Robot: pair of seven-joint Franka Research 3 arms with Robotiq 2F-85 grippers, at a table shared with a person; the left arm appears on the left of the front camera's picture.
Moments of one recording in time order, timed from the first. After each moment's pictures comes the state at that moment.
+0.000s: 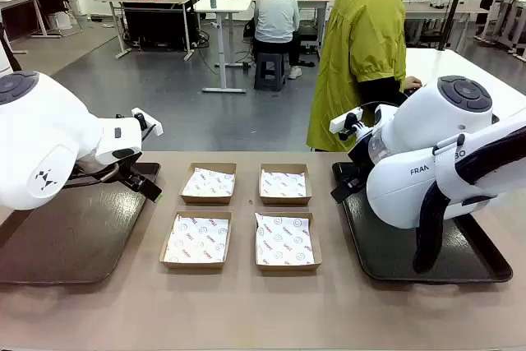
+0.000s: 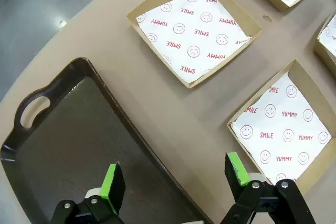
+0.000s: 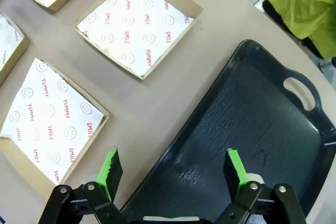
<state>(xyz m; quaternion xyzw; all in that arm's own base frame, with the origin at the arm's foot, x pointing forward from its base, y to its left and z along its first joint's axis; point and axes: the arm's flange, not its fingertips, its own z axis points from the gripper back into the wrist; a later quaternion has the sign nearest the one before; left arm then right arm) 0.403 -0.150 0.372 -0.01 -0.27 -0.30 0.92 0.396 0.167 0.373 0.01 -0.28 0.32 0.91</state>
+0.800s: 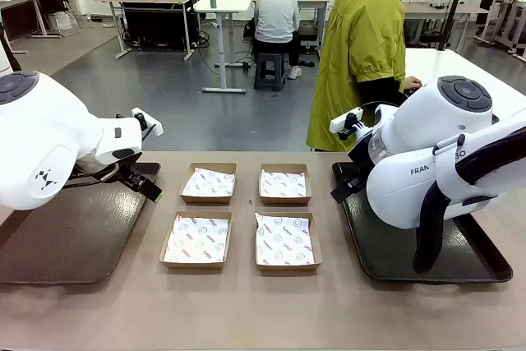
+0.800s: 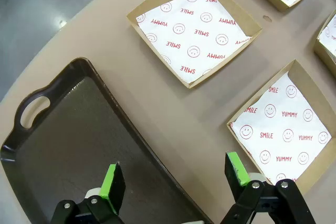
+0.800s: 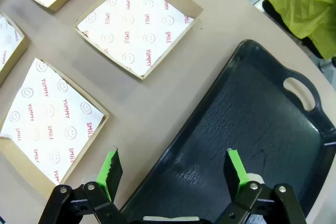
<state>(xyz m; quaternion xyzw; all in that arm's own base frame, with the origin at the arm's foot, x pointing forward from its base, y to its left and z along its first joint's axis) 0.403 -0.150 0.372 -0.01 -0.27 -0.30 0.92 0.396 0.167 0.373 0.01 -0.28 0.32 0.91</state>
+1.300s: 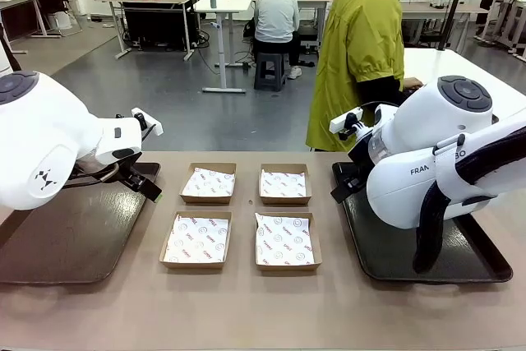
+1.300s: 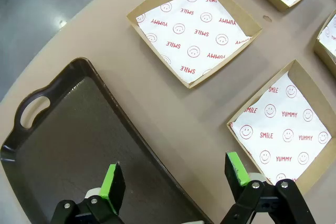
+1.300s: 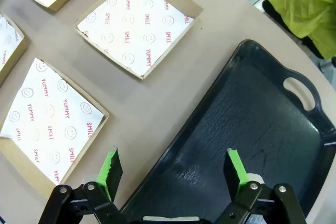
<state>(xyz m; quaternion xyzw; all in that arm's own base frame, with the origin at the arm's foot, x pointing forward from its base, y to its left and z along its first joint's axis) 0.403 -0.150 0.372 -0.01 -0.27 -0.30 0.92 0.396 0.167 0.373 0.01 -0.28 0.32 0.91</state>
